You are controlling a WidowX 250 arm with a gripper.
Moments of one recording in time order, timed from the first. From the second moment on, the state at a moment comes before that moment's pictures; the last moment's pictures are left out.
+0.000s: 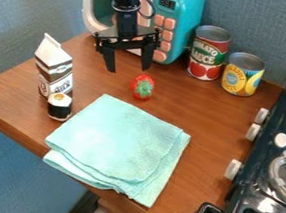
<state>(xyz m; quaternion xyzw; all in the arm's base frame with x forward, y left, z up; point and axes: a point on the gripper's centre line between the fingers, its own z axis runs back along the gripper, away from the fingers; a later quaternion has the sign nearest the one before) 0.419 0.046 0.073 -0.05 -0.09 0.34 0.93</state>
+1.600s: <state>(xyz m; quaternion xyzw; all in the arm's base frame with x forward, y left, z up) 0.435 0.019 0.033 -0.03 -0.04 0.37 0.93</state>
